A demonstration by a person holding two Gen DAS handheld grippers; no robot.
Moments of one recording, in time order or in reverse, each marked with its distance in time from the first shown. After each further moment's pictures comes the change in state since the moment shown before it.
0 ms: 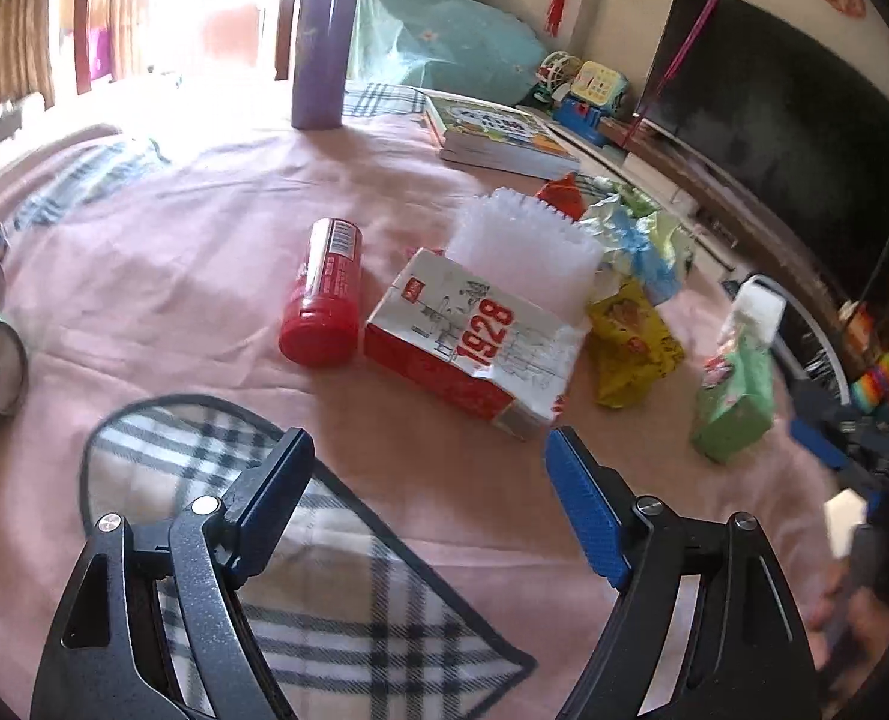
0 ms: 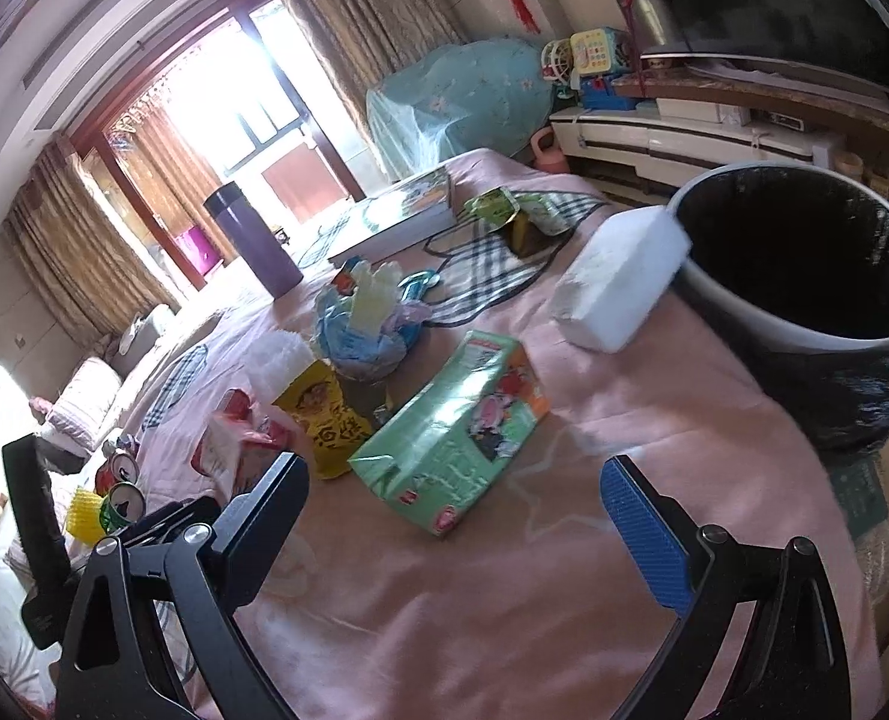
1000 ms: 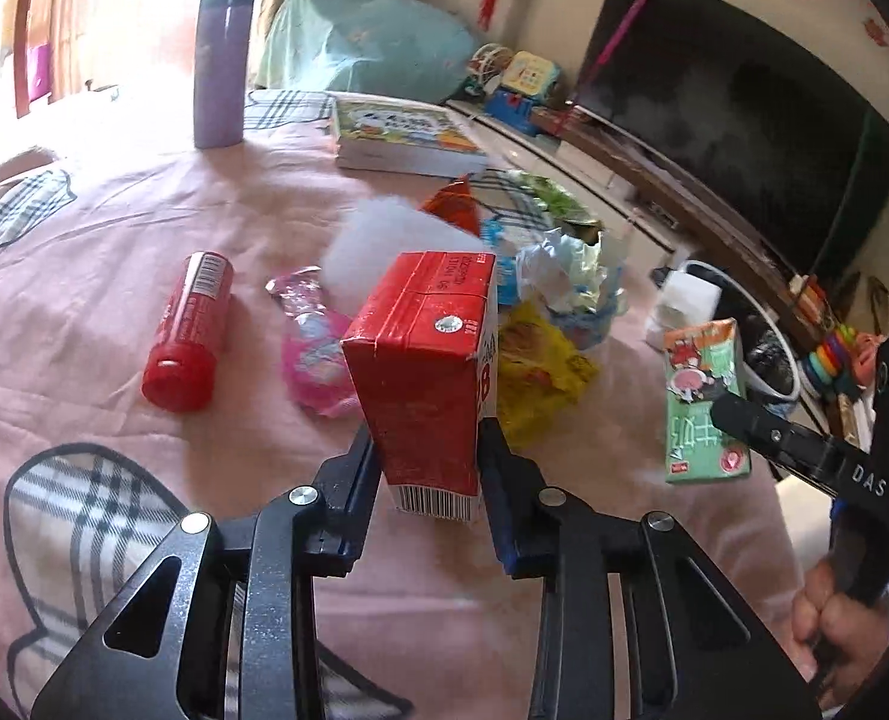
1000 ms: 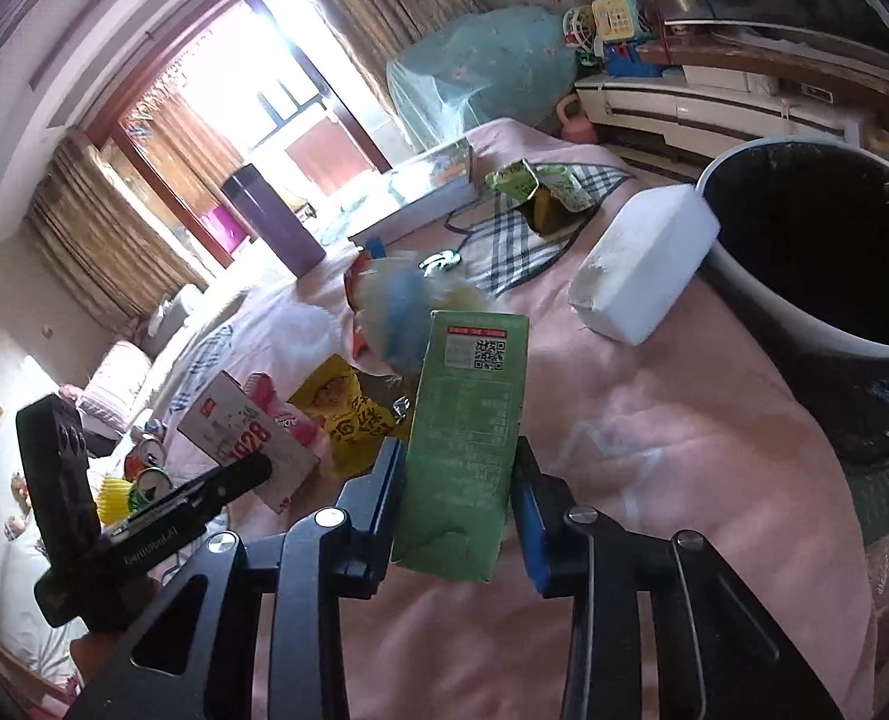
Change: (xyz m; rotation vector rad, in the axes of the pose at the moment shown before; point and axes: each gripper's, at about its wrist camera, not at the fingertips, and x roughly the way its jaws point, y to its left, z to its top) left arm 0.006 -0.050 0.012 0.091 0.002 -0.128; right arm -0.002 -0.014 0.008 0.011 0.075 0.088
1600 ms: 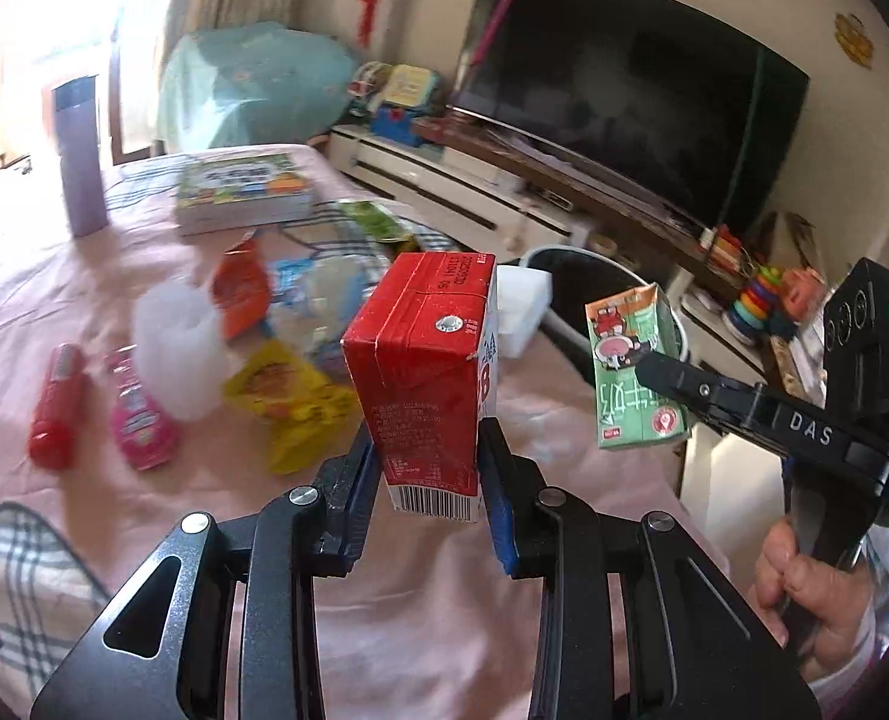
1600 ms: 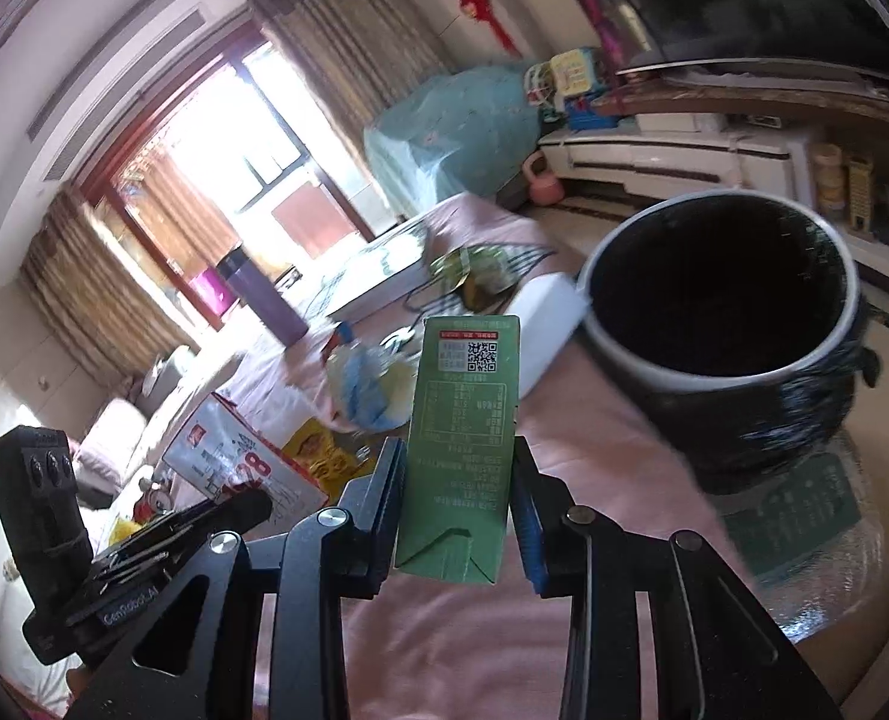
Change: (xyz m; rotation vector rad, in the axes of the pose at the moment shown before) left arm -0.014 -0.100 0.008 0.192 -0.035 -0.157; right arm -0.067 -0.037 0.006 0.062 -0.153 -0.039
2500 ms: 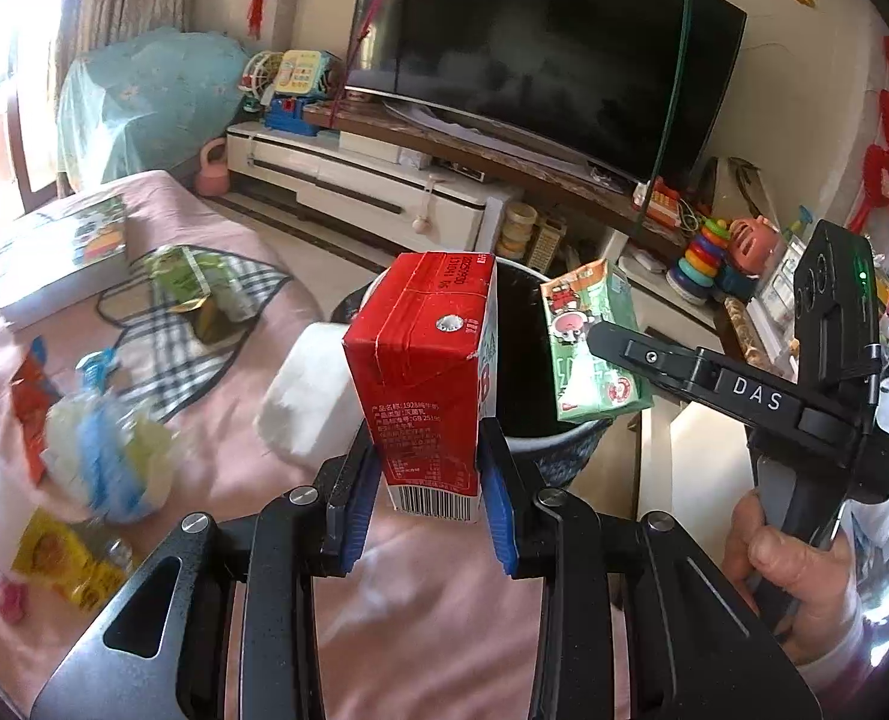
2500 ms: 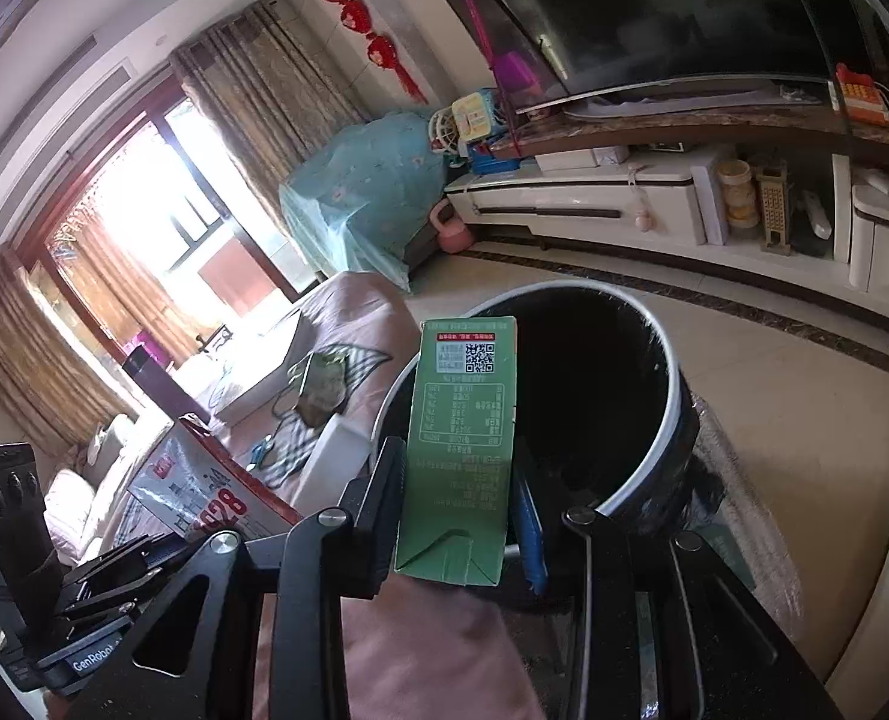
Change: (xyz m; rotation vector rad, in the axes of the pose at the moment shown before) left arm 0.086 -0.097 0.060 0.141 0.071 -0.140; right arm -0.020 -0.099 0.061 0.091 -0.094 -0.151
